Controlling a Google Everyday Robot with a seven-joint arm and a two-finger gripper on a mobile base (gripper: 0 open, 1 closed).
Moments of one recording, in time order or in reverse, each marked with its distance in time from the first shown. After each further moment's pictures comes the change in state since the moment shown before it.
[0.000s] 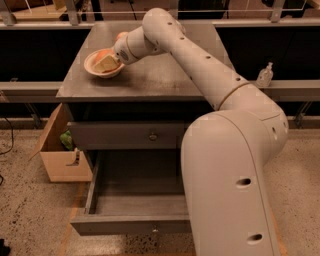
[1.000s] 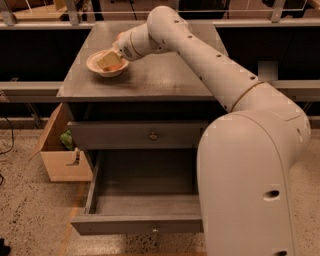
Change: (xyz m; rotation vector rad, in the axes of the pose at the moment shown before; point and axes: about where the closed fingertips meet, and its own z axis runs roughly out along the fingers) arm -0.015 -0.004 -0.028 0.075 -0.049 -0.024
